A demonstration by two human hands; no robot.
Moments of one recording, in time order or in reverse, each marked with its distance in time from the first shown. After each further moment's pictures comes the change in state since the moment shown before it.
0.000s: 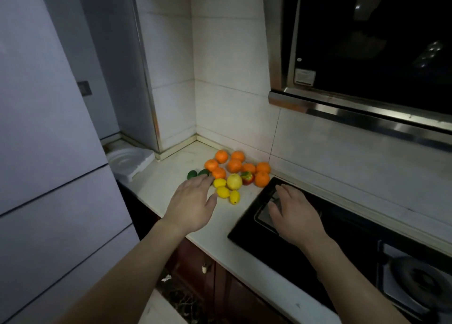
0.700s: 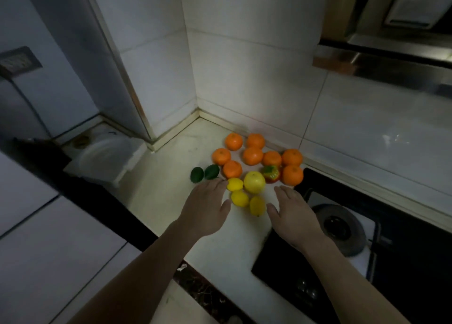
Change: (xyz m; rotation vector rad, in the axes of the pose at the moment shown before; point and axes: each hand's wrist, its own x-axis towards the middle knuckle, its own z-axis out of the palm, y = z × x) left_hand 0.168 -0.120 0.146 -0.036 -0.224 0.045; right_hand 0.203 0.024 0.169 0.073 -0.247 0.074
